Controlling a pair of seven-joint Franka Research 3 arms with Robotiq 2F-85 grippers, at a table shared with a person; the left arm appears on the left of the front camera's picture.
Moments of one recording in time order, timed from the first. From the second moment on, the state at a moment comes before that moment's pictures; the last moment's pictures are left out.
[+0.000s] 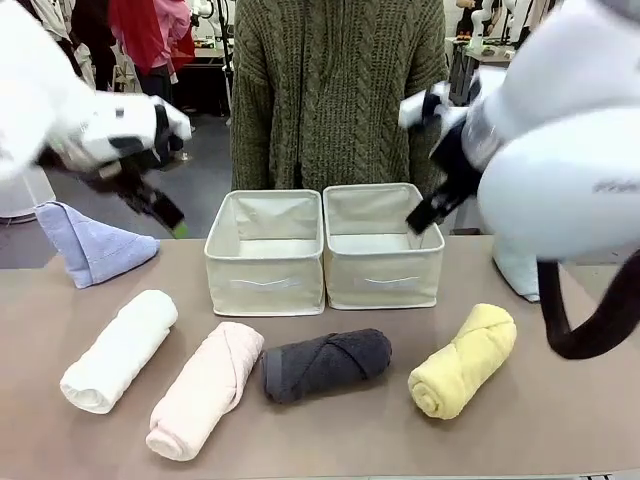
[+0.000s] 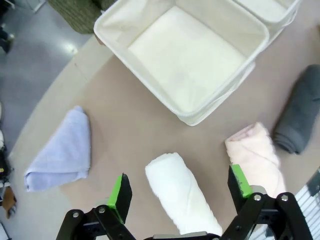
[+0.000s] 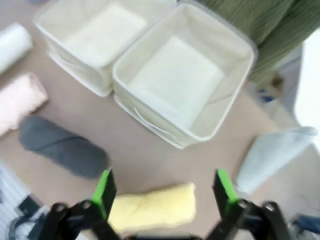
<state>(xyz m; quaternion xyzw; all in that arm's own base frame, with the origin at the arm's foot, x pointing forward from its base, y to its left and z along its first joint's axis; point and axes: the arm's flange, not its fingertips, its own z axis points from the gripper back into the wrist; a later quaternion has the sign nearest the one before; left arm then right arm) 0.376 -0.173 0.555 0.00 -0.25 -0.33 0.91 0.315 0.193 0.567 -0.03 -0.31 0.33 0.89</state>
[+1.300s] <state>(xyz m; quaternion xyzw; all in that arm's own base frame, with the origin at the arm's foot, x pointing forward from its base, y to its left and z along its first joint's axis) 0.380 -0.072 0.635 -0.12 -0.30 -0.37 0.87 0.331 0.051 0.653 0.19 -0.39 0.34 0.83</state>
